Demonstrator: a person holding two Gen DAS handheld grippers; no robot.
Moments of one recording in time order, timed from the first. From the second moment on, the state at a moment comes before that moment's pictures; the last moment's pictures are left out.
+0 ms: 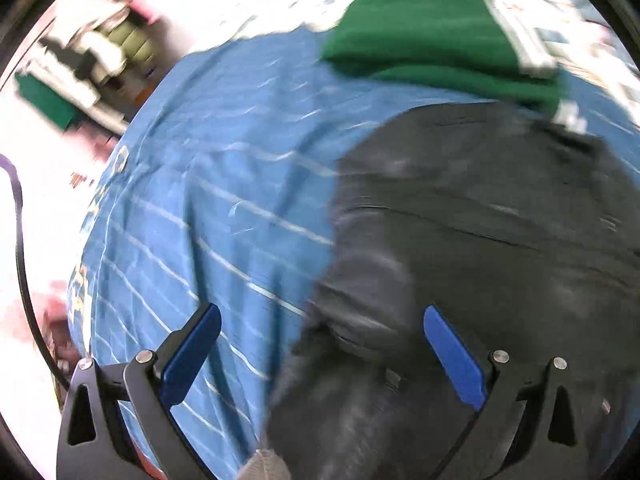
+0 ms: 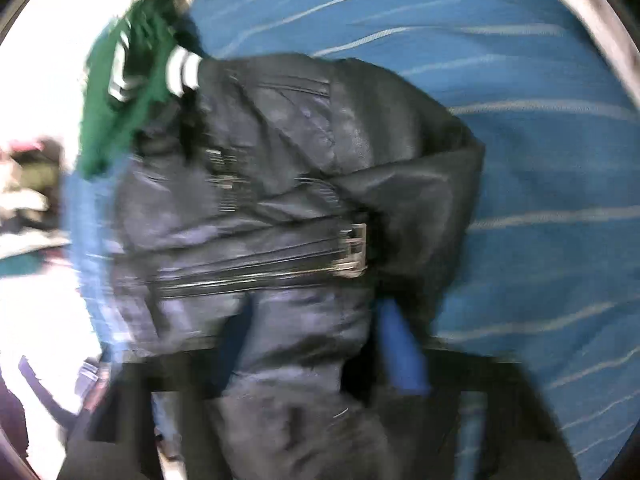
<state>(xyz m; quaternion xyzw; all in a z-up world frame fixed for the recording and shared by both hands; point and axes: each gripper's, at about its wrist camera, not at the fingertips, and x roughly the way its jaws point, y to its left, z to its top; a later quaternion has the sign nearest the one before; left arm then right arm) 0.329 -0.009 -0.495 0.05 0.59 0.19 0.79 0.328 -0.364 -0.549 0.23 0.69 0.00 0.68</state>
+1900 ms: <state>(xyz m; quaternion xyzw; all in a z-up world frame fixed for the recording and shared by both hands) 0.388 -0.014 -0.517 0.09 0.57 0.22 0.79 0.344 -0.395 -0.538 0.11 0.73 -0.09 0.67</state>
